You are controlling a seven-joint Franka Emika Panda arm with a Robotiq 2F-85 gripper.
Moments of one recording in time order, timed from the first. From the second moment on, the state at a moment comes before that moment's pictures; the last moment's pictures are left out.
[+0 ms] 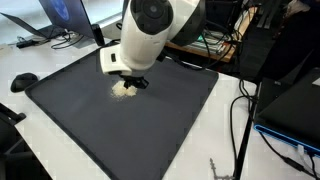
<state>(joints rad) 0.30 0.72 -0.07 -1.49 -0.52 1.87 0.37</state>
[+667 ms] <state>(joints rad) 0.11 0.71 -0.02 -1.36 -0.26 1.80 0.03</state>
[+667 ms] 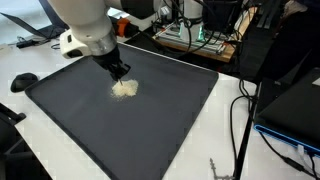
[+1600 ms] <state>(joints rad) -0.18 0.71 0.02 -1.22 0.07 1.63 -0.37</state>
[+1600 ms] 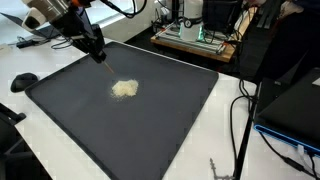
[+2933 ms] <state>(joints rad) -0.39 0.77 0.05 -1.22 0.32 1.61 -0.64</state>
